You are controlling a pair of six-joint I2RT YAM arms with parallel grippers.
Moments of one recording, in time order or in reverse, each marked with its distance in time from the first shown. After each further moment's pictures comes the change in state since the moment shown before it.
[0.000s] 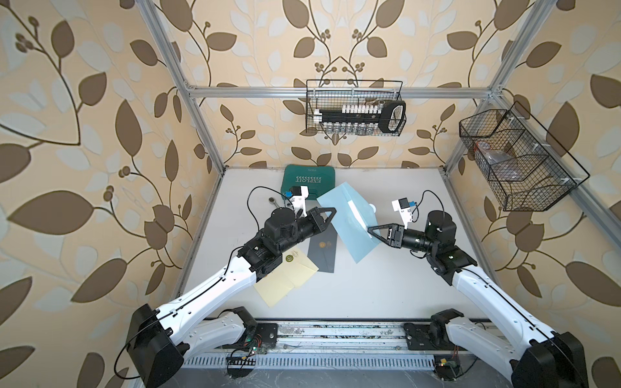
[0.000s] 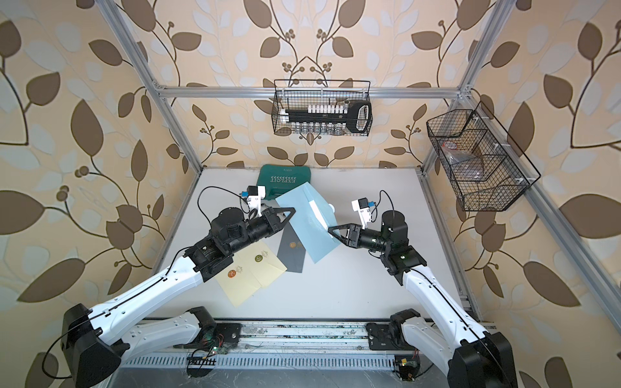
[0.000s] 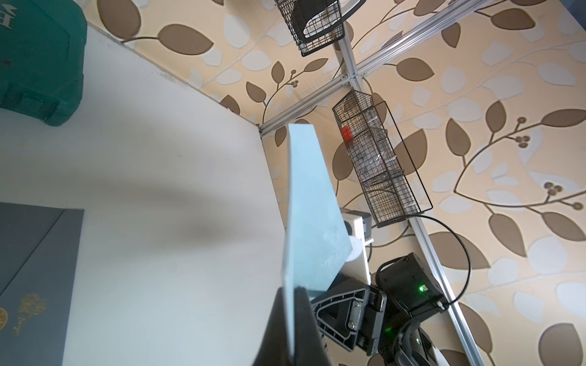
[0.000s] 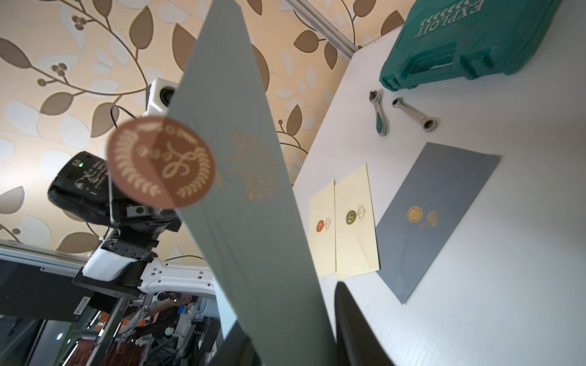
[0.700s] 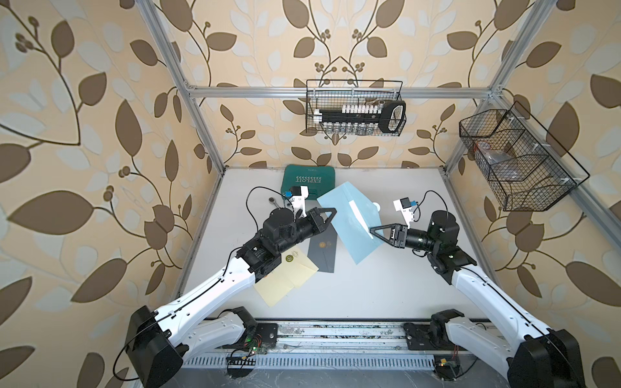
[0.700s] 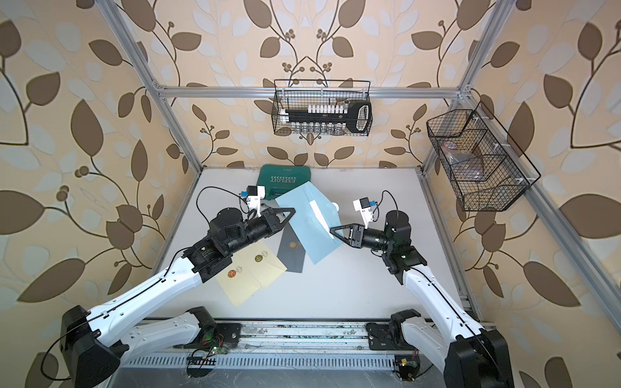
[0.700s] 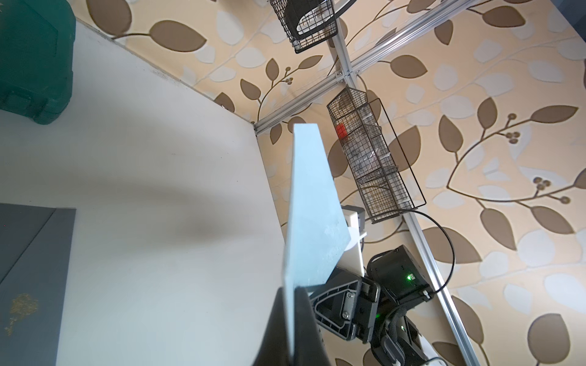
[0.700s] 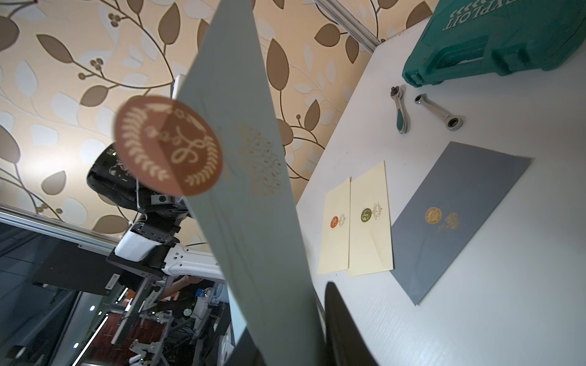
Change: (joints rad) left arm 0.005 -0.009 -0.002 0.000 0.019 0.000; right arm -0.049 0.014 -0.022 0.075 -0.112 0.026
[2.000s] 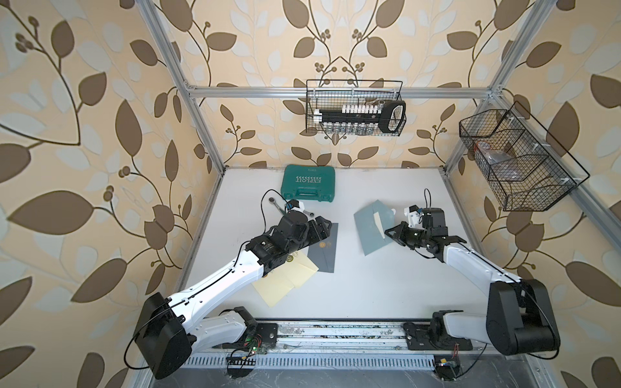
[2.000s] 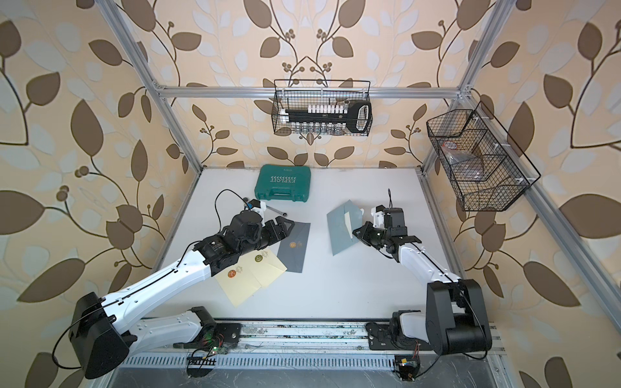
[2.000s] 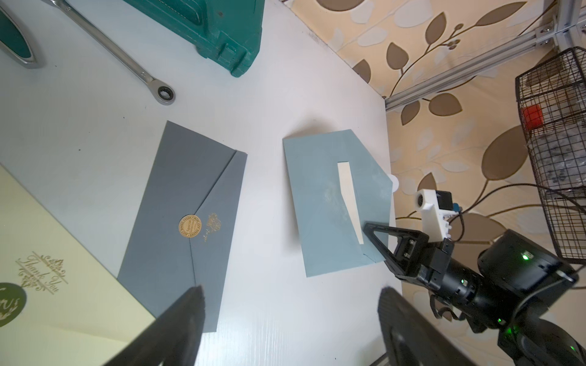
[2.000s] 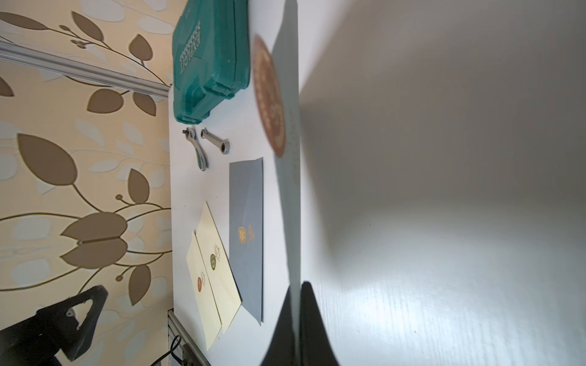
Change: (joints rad) left arm 0.007 0.095 0.016 -0.386 -0.188 0.037; right arm -0.163 0.352 0.090 -0.339 0.433 -0.162
